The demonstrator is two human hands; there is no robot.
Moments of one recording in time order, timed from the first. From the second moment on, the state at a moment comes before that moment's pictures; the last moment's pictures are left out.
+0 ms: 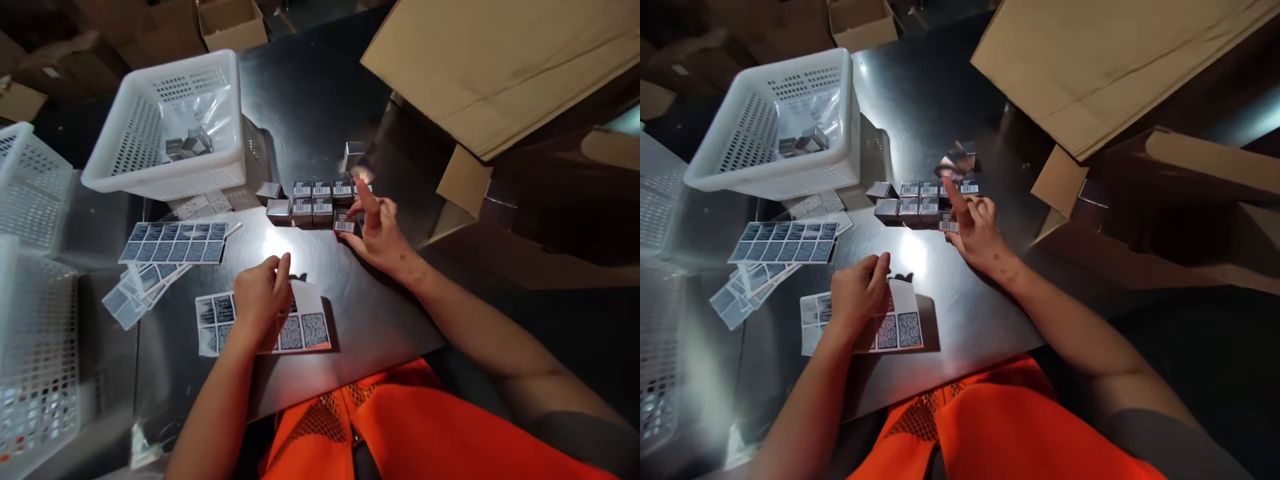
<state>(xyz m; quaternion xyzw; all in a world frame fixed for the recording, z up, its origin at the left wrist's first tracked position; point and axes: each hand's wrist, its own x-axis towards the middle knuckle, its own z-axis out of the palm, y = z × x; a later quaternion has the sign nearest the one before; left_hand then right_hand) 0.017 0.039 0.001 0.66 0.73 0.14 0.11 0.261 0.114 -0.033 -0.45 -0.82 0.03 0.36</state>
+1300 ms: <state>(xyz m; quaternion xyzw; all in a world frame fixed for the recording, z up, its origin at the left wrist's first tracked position) 0.037 0.021 0.003 0.70 0.55 0.34 0.31 0.244 0.061 0.021 -0.42 -0.52 0.64 0.37</state>
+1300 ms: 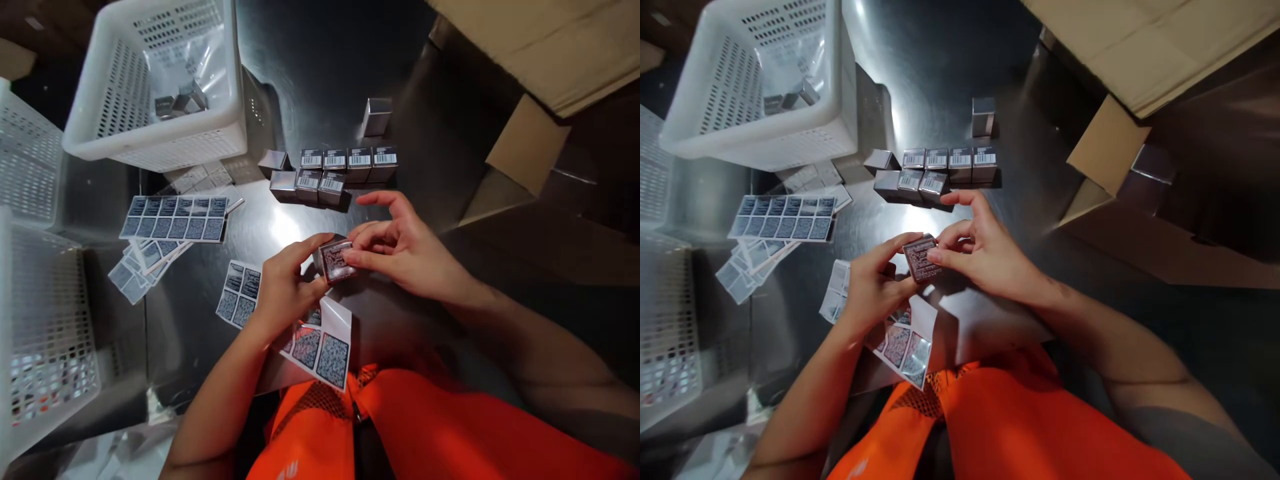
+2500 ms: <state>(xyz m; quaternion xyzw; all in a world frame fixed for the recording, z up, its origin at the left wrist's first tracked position) 0.015 0.036 0.002 0.60 0.70 0.39 0.04 0.231 0.041 0.007 -0.37 -0.74 0.44 0.34</state>
